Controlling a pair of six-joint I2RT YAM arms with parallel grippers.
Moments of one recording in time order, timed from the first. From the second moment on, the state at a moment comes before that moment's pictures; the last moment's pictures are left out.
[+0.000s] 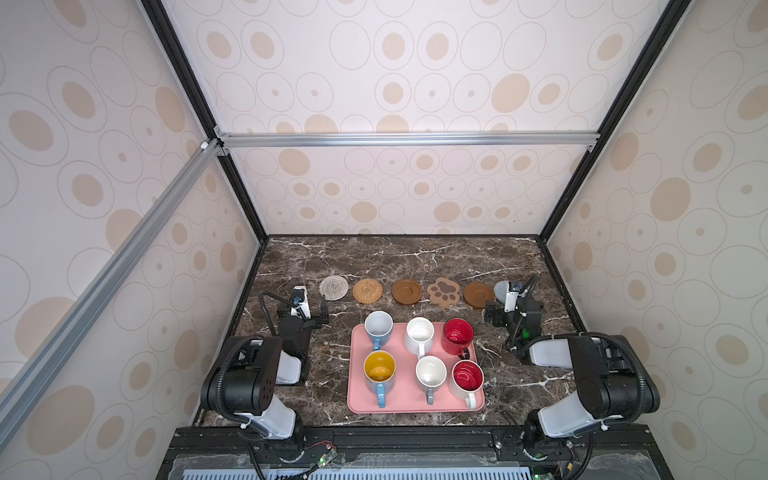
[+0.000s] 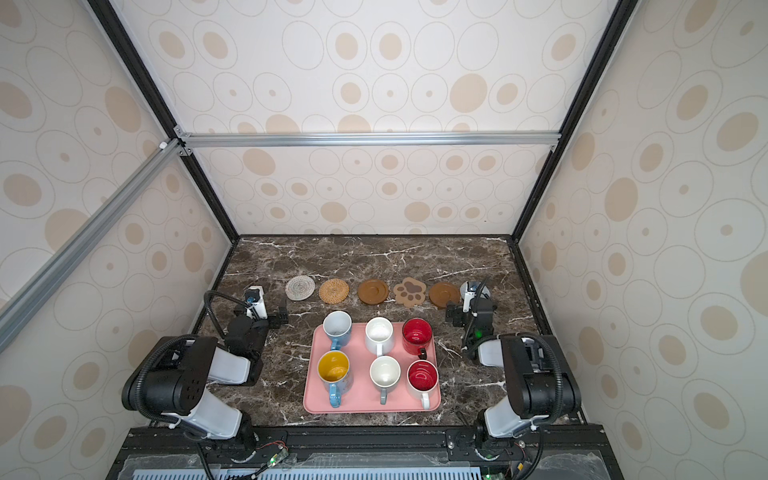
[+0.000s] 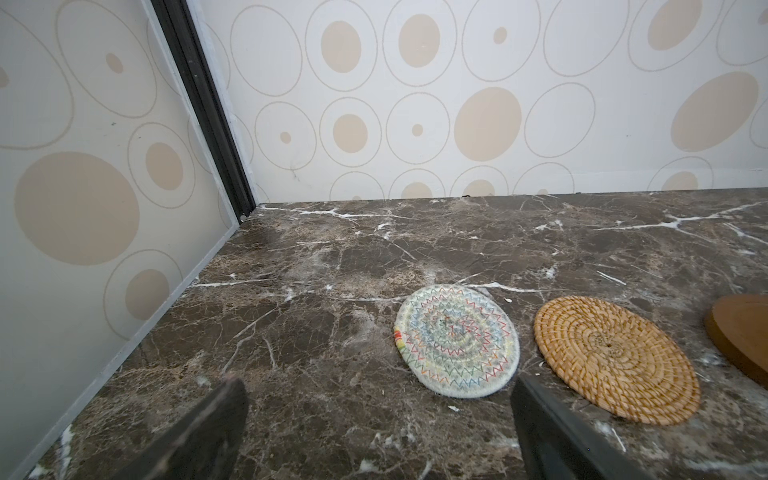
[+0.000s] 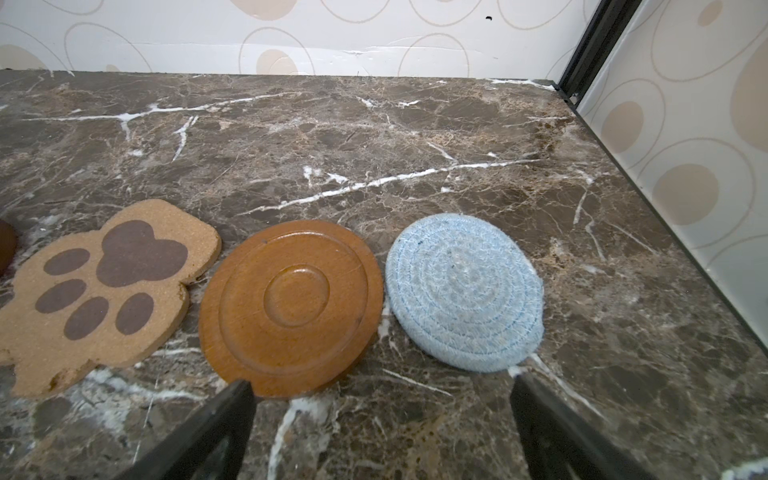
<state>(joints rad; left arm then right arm) -0.01 1.58 0.22 1.24 -0.09 0.05 0.04 1.54 0.41 0.68 0.08 0.00</state>
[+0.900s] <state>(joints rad) -0.01 1.44 0.30 0.96 -0.11 0.03 0.04 1.44 0.52 0.43 0.08 0.00</state>
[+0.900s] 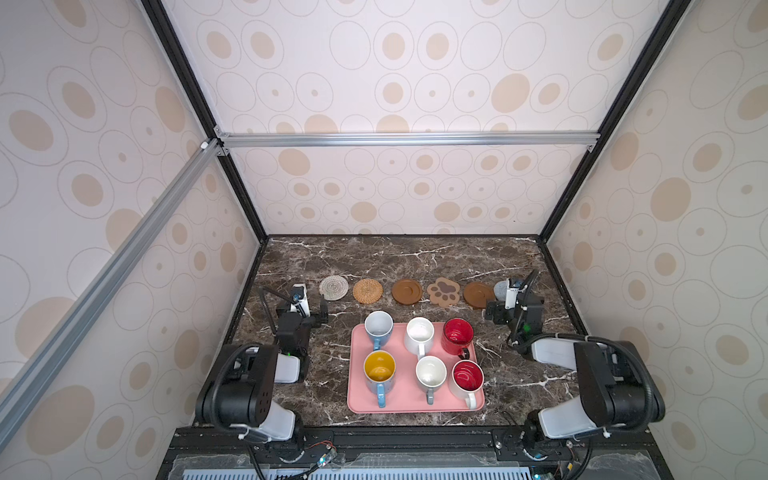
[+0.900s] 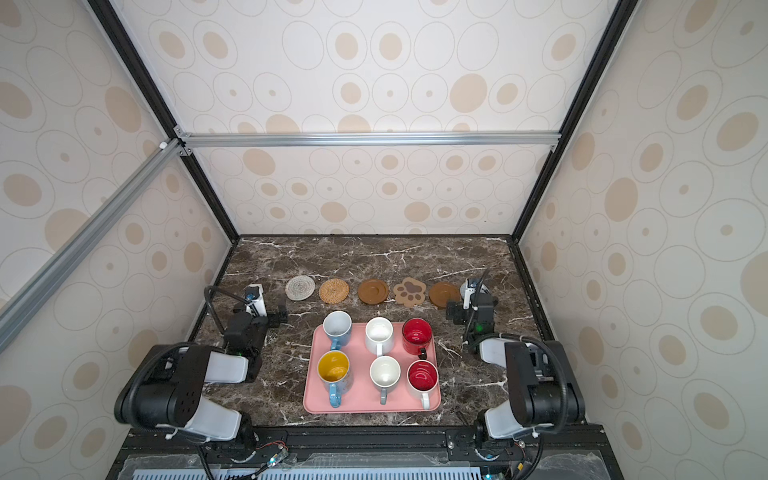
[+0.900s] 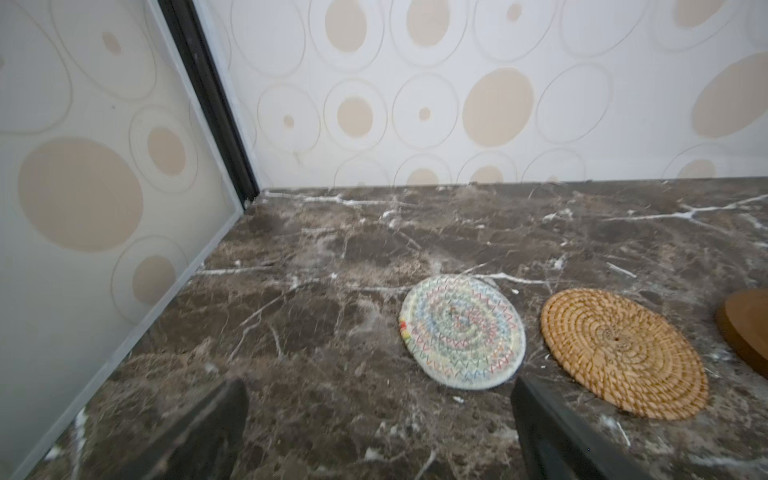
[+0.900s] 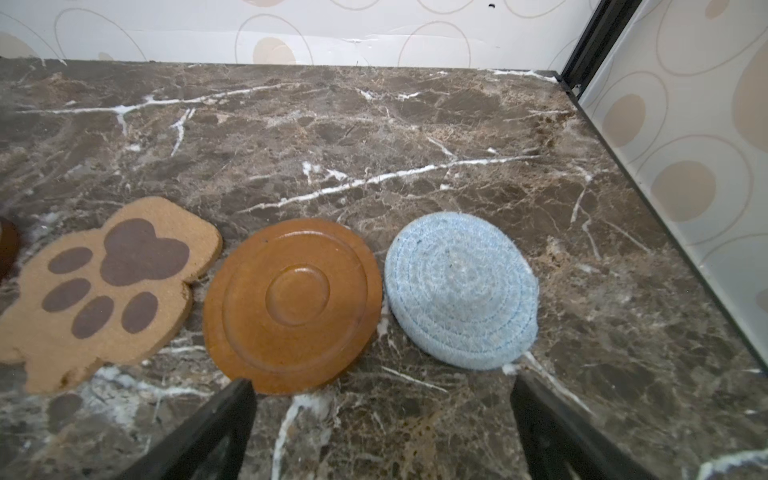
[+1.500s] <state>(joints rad) -0.11 1.30 0.66 0.13 0.11 -0.37 0.06 1.20 0.88 -0.55 -0.06 0.36</state>
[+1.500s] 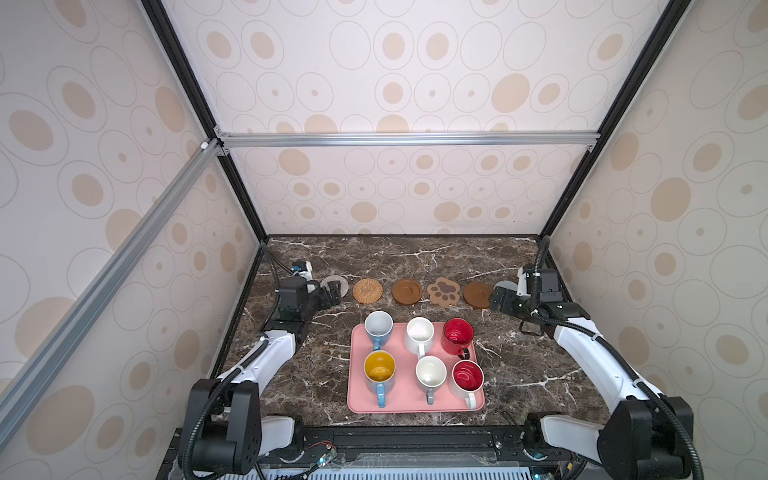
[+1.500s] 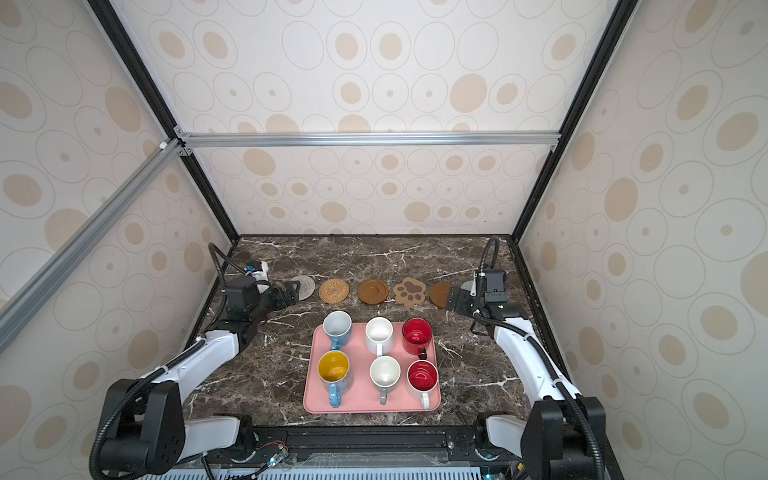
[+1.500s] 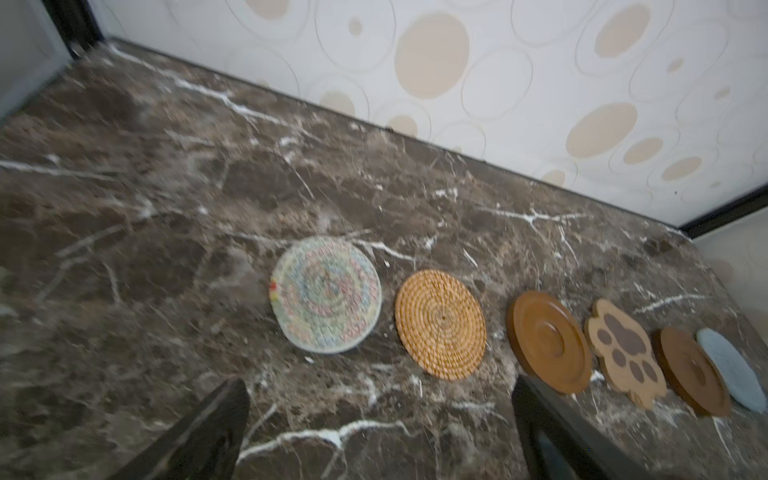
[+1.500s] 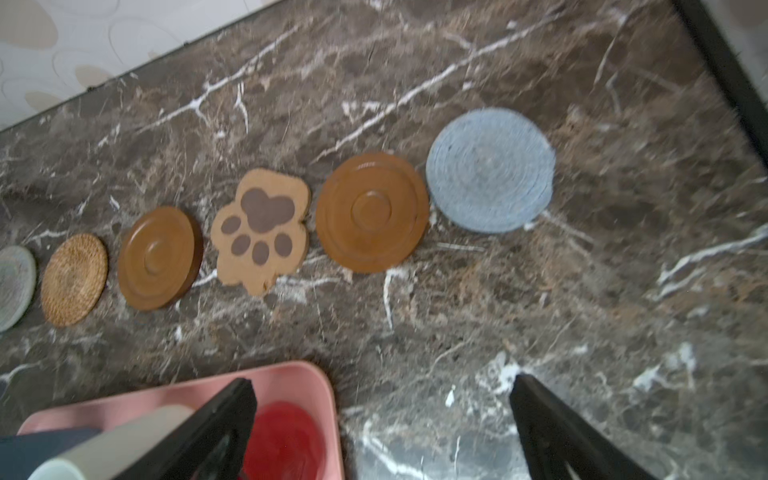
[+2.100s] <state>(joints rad) -0.17 1.75 0.95 0.05 0.13 -0.49 0.12 1.18 0.91 -0.70 -0.29 0.38</state>
